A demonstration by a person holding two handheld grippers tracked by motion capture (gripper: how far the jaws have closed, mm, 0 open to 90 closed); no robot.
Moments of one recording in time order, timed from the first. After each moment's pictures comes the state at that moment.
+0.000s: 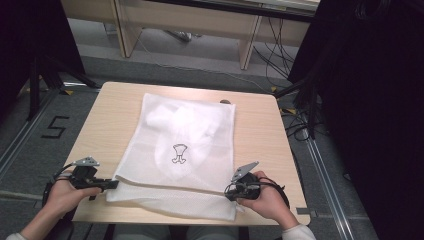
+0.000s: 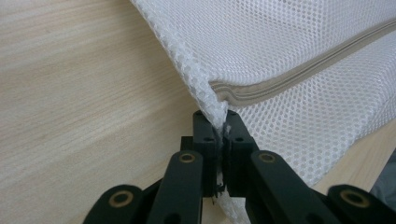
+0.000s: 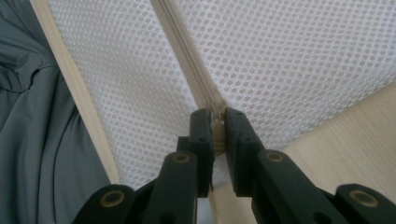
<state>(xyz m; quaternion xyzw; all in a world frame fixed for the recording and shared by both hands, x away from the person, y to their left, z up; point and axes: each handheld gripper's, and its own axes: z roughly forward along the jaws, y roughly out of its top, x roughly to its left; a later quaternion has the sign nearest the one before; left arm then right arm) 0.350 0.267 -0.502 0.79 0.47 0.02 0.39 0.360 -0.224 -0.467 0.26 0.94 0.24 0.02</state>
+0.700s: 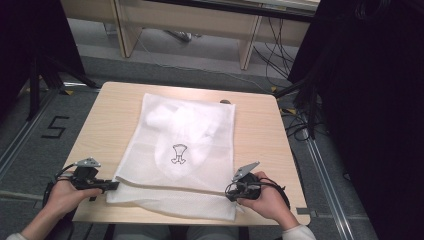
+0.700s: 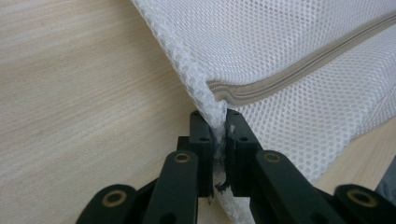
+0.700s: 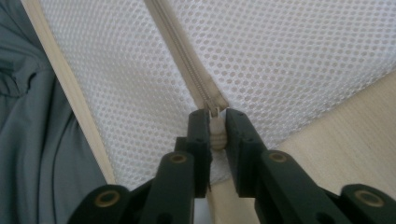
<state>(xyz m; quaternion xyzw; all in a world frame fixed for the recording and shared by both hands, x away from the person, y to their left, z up) 0.351 0.268 -0.504 0.81 0.46 0.03 0.36 0.361 -0.227 -0.470 0.27 0.93 0.24 0.02</state>
